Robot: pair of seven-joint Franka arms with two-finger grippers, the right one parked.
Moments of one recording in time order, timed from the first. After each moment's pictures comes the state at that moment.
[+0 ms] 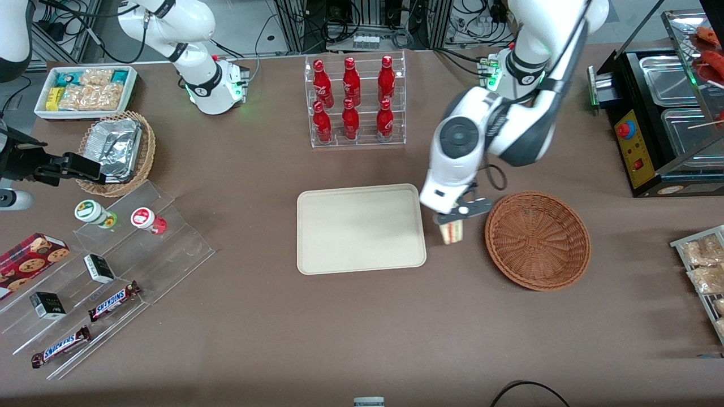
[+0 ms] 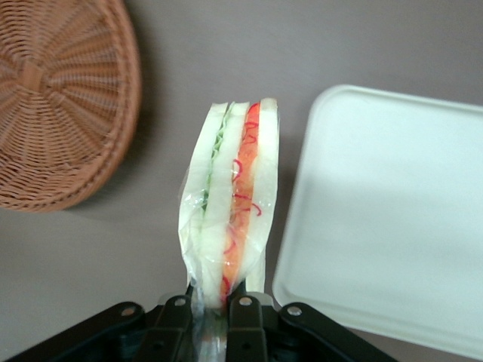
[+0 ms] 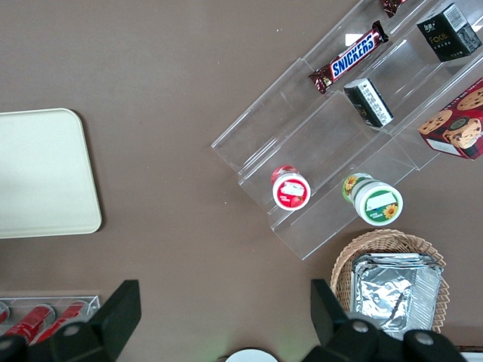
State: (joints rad) arm -0.59 0.33 -0.03 -1.77 0.06 1.94 -0.86
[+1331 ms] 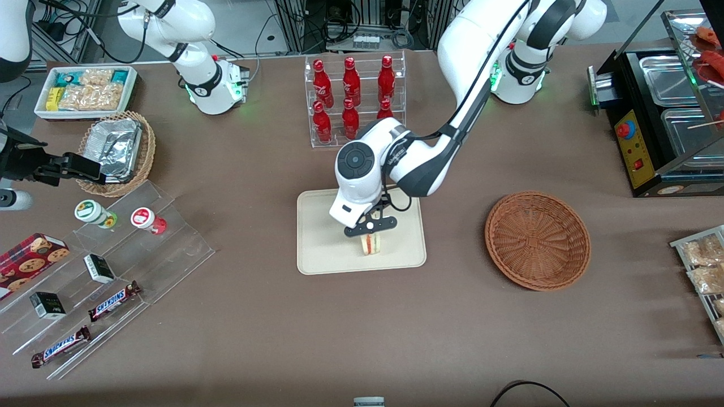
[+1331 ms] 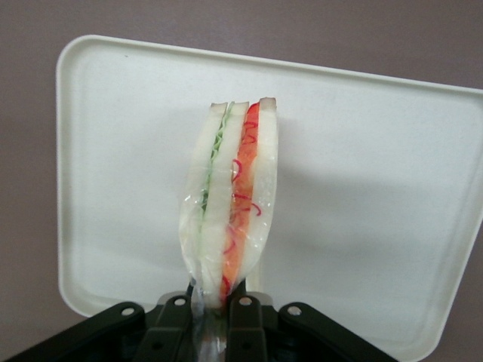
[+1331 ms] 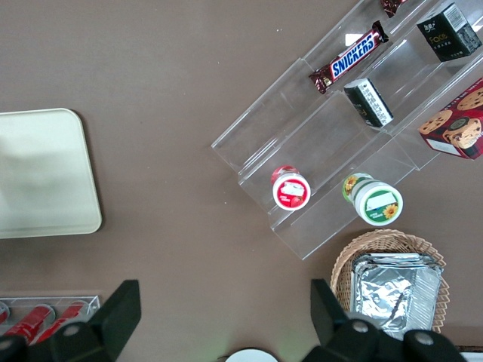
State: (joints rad) arm -0.74 0.77 -0.07 -1.27 0.00 1.97 -1.01
